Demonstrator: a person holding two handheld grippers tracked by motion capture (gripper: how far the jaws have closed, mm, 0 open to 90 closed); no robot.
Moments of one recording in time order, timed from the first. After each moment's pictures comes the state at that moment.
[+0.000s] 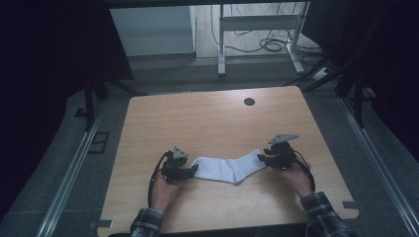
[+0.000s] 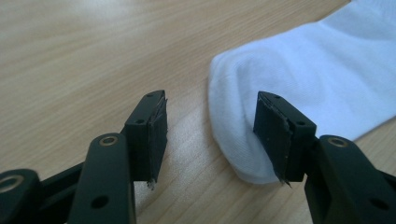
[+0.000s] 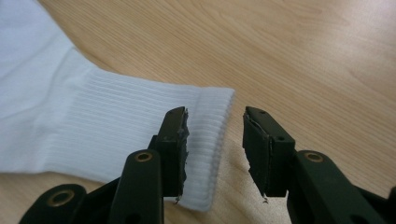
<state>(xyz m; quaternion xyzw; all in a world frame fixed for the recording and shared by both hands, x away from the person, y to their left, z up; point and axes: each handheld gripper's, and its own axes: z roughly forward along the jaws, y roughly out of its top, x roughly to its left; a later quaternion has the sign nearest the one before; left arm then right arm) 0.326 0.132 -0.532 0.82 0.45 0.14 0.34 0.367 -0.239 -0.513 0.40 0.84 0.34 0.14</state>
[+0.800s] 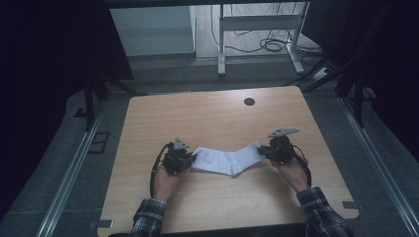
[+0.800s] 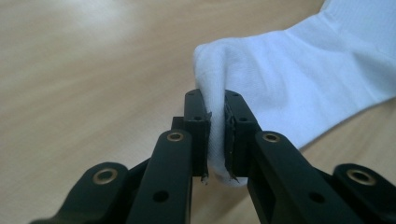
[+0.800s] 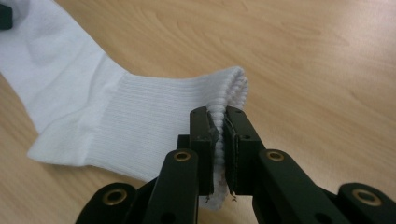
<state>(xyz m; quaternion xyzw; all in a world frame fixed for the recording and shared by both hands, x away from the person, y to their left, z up) 0.351 0.131 -0.512 0.82 0.43 0.14 0.35 0.378 -0.234 -0.500 0.42 0.82 0.37 0.13</state>
